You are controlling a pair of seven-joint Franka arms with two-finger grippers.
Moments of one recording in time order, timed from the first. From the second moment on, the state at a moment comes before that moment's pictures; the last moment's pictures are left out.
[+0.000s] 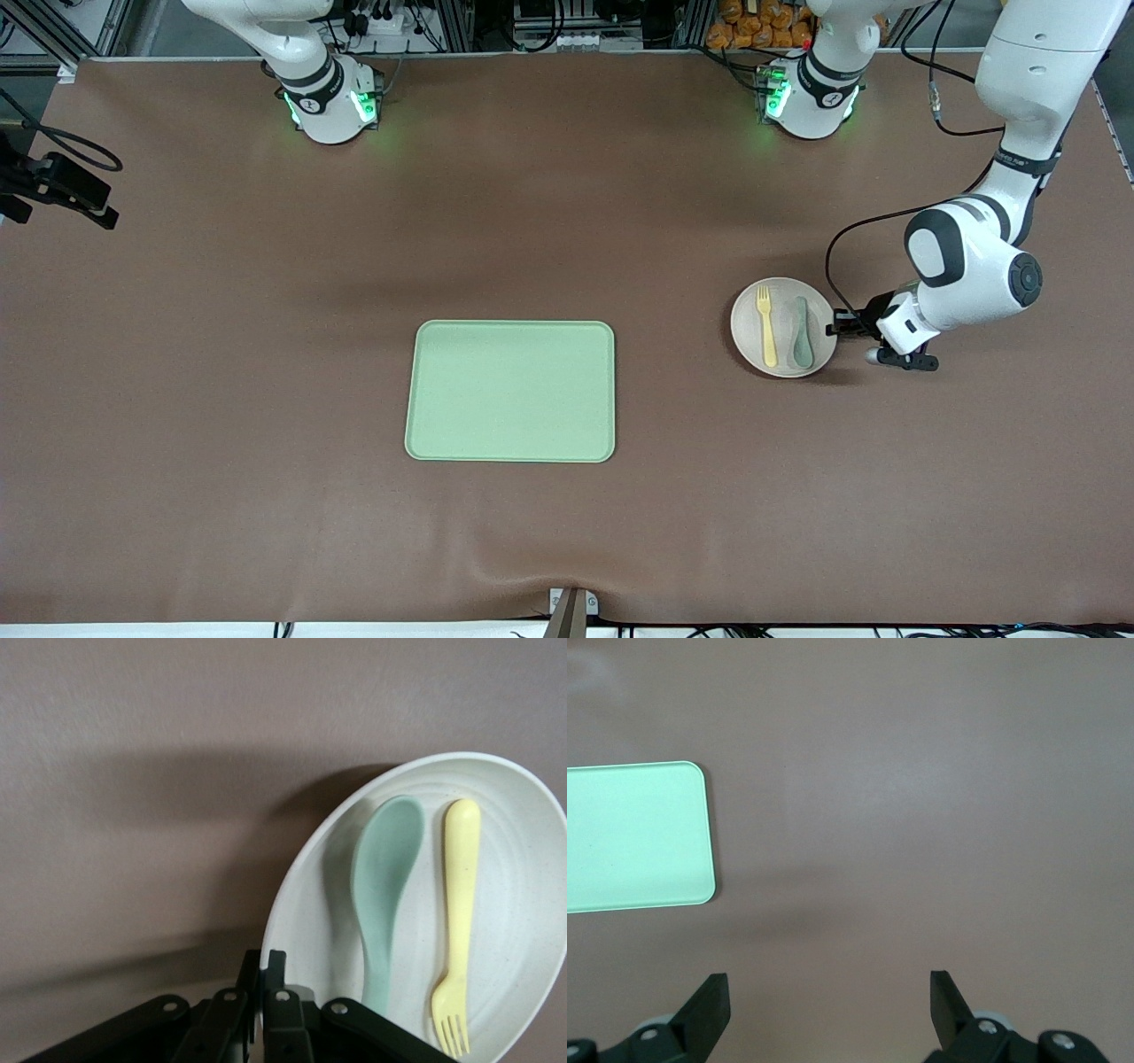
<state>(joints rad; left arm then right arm) 0.17 0.41 -0.14 -2.17 -0.39 2.43 0.43 -0.02 0.01 0.03 -1.43 -0.03 1.46 0.08</state>
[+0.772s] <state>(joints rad) 0.05 0.51 -0.17 -1.70 -0.39 2.12 0.18 -0.02 0.01 0.02 -1.43 -0.03 1.46 0.08</state>
